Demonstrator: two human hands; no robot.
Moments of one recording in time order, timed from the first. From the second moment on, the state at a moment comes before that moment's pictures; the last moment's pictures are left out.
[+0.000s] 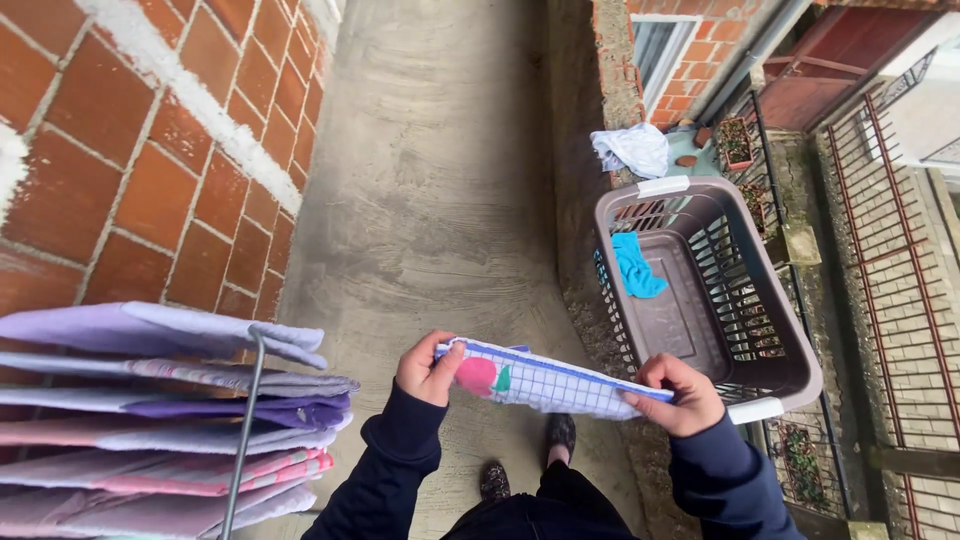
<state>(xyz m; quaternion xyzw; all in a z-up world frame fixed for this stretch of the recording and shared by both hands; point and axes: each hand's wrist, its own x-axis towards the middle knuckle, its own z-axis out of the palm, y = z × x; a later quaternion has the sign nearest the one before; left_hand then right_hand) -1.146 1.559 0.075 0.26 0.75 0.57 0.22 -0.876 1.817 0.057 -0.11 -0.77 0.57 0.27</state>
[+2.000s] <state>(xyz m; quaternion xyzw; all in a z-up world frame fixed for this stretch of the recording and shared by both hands) -0.349 0.766 0.034 -0.31 0.85 0.38 -0.20 -0.881 1.038 0.078 0.62 -0.66 0.31 -0.29</state>
